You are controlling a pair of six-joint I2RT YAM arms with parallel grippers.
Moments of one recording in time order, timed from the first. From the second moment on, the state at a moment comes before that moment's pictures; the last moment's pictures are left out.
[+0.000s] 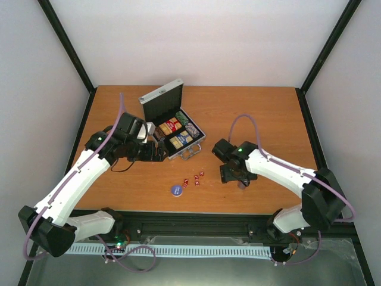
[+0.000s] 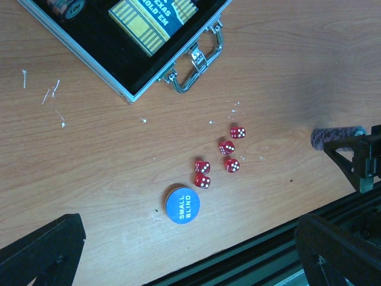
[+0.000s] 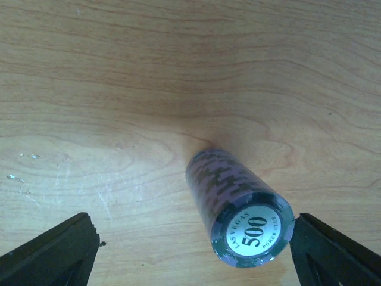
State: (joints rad) left arm -0.49 1.14 1.19 -1.06 0.22 -0.46; right arm 0.76 1.44 0.99 -1.07 0.24 0.66
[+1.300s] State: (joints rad) left arm -0.49 1.15 1.19 -1.05 0.22 -0.45; right arm 0.62 1.41 1.09 -1.01 0.07 0.61
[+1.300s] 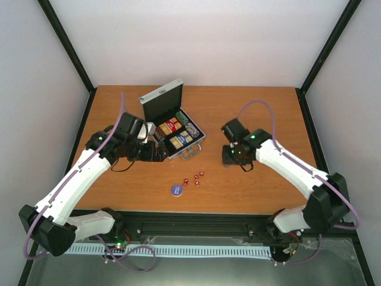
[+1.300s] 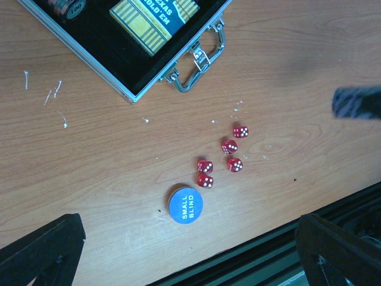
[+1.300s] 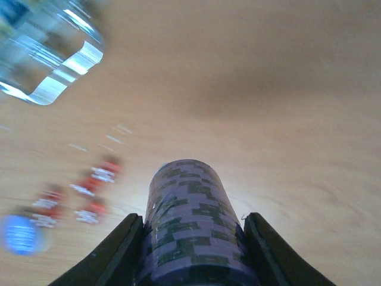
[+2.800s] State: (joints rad) left arm -0.49 1.09 1.26 -1.16 0.15 -0.44; right arm 0.80 2.15 1.42 0.04 -0.15 0.88
